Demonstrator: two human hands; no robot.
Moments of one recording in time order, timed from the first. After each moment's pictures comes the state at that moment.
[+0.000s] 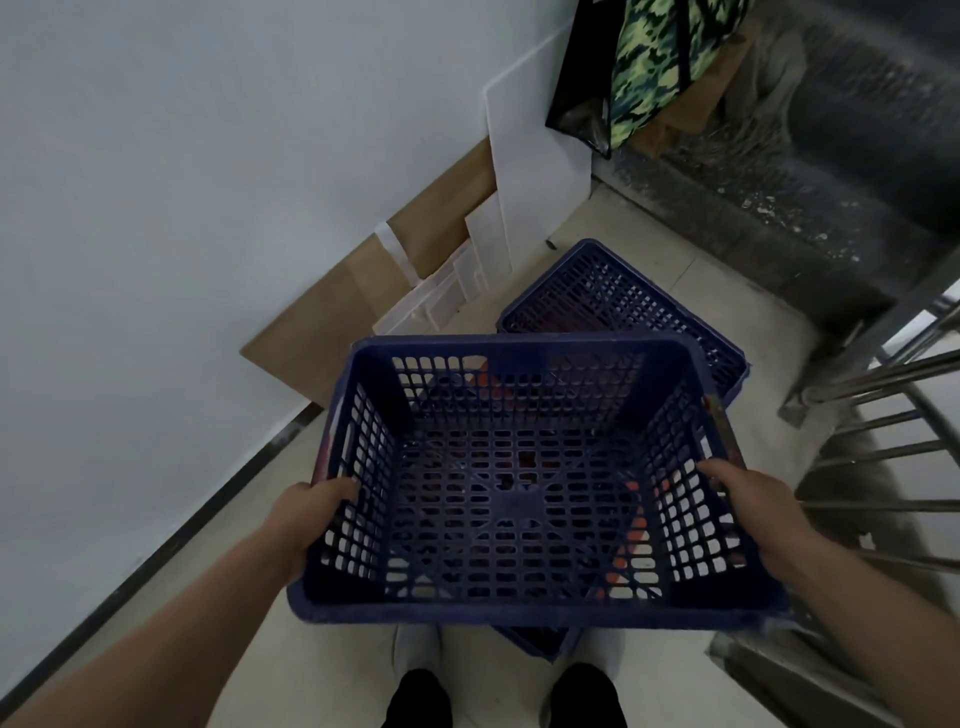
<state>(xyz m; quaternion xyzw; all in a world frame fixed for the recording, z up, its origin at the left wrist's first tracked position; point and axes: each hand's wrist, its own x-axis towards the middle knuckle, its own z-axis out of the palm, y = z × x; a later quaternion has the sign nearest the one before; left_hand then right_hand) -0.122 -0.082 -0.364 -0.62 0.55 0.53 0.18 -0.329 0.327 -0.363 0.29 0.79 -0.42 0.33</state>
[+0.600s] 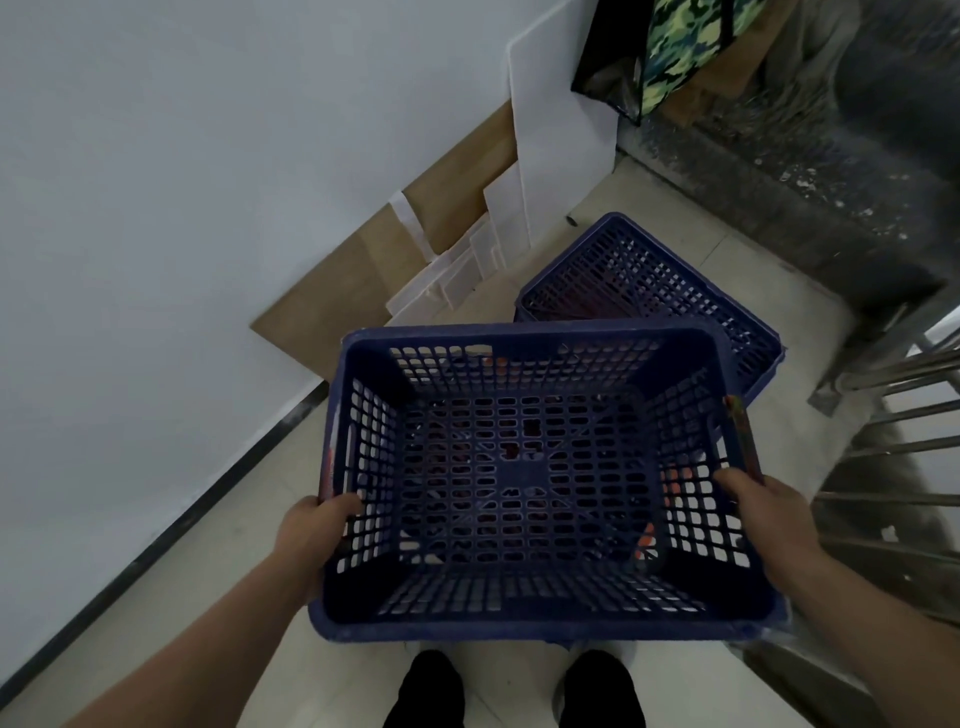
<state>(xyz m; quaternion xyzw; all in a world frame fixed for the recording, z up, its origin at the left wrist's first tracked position) -0.086 -0.068 -0.398 -0.66 0.51 0.53 0.12 -0.303 0.314 -0.396 0.25 0.84 -0.40 0.27</state>
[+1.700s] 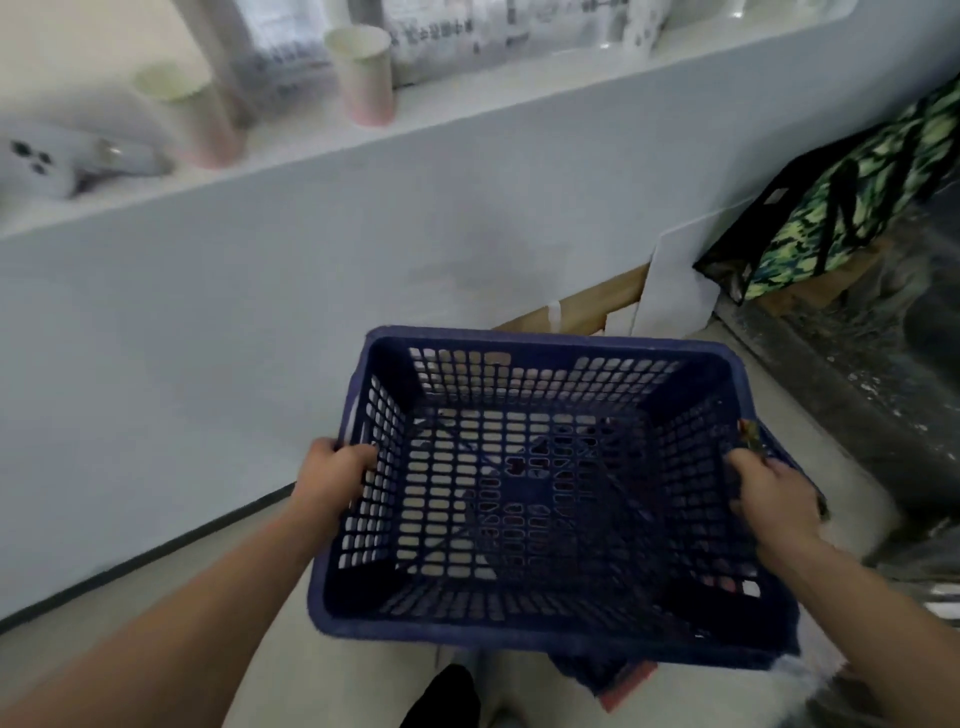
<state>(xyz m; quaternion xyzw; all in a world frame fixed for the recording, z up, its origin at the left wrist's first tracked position) 0.064 -0.149 -0.191 -0.62 0.50 0.59 -0.10 -0.255 0.172 -0.215 0.10 0.88 -0.42 0.21</state>
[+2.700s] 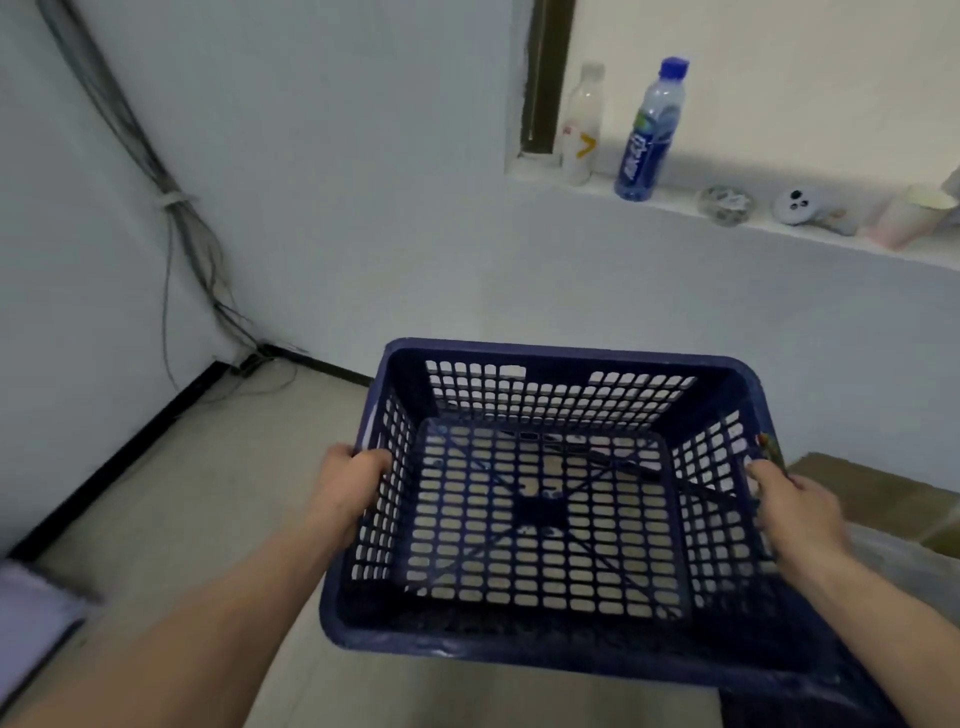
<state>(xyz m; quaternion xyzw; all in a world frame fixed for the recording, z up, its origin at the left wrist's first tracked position) 0.691 0.033 -0.096 -0.75 0.23 0.48 -0.40 0.272 0.028 -0.080 -0.31 0.84 -0.33 0.31</state>
